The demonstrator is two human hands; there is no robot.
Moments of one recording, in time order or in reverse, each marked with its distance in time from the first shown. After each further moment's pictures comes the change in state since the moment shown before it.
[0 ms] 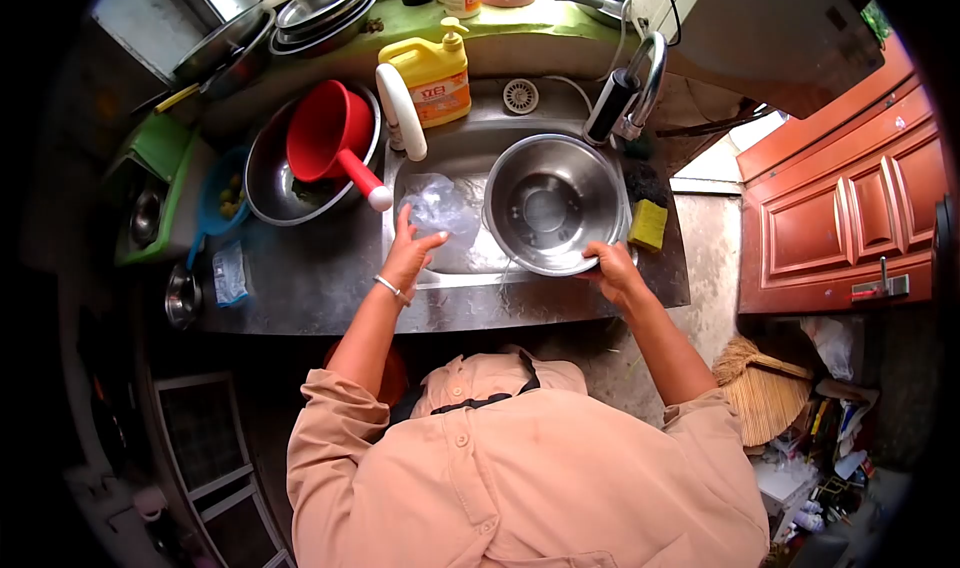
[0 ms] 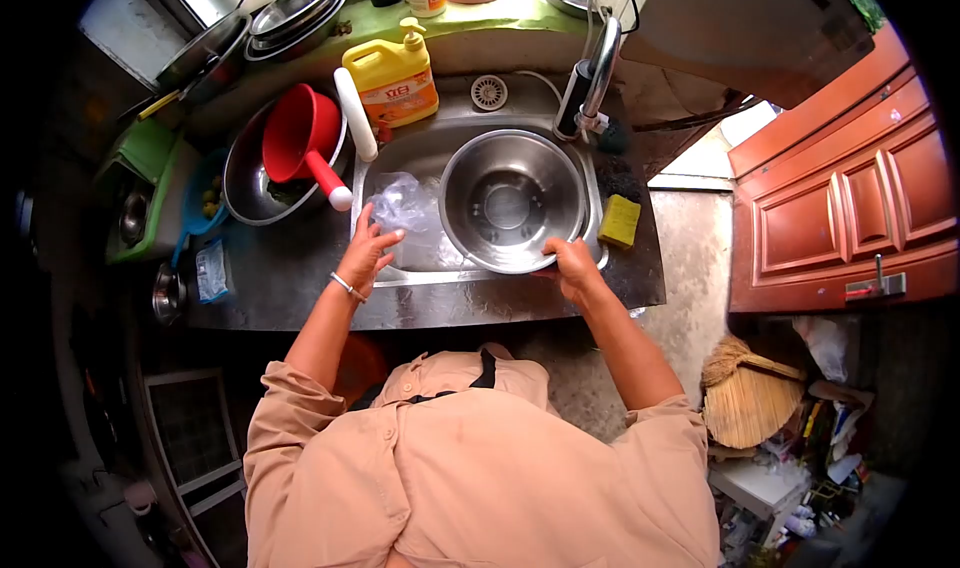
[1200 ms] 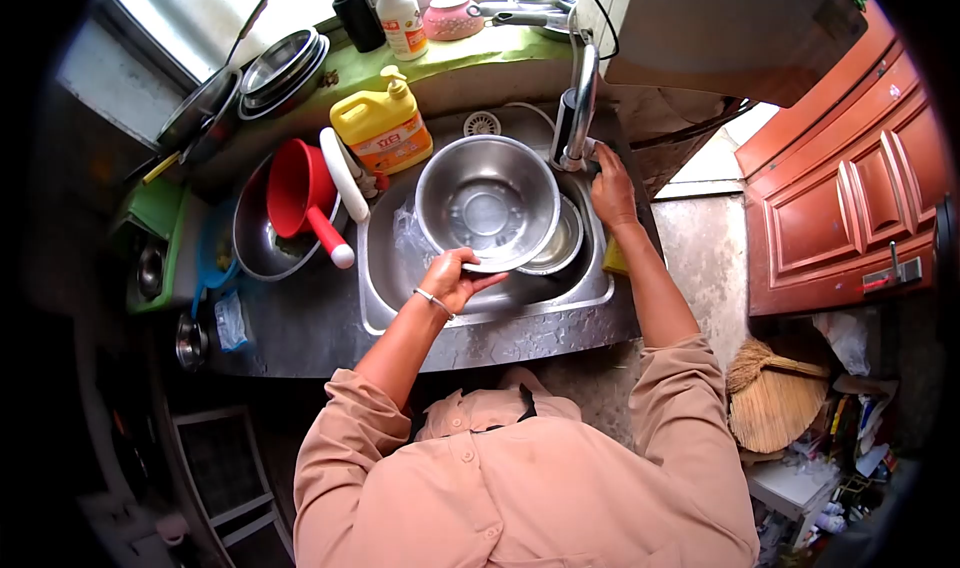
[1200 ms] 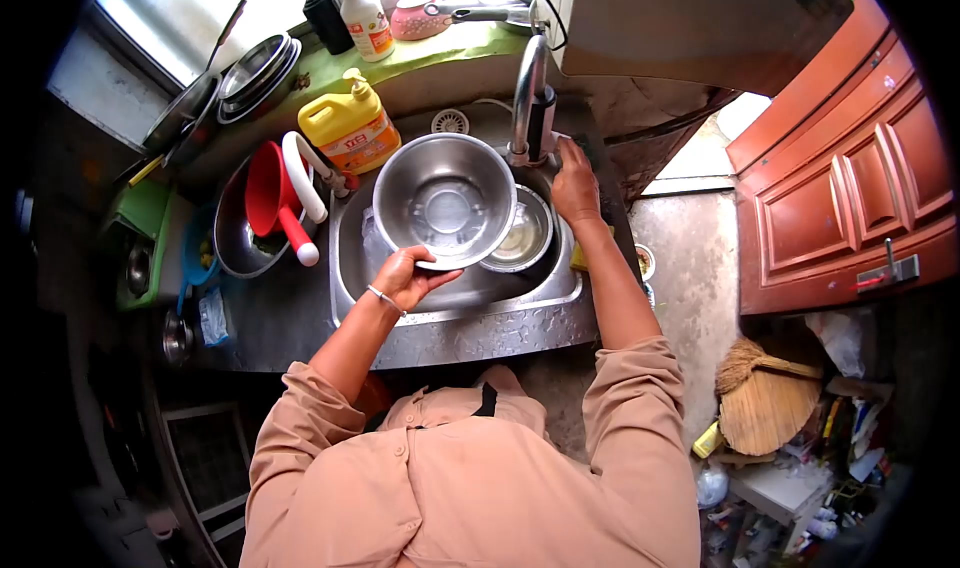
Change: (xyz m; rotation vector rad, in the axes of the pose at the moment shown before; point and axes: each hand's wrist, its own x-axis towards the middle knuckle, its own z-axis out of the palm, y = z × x) left_hand 0.030 0.014 0.120 -0.476 -0.302 -0.368; right_hand 0.135 -0.102 -0.054 -0.992 0.436 -1.132
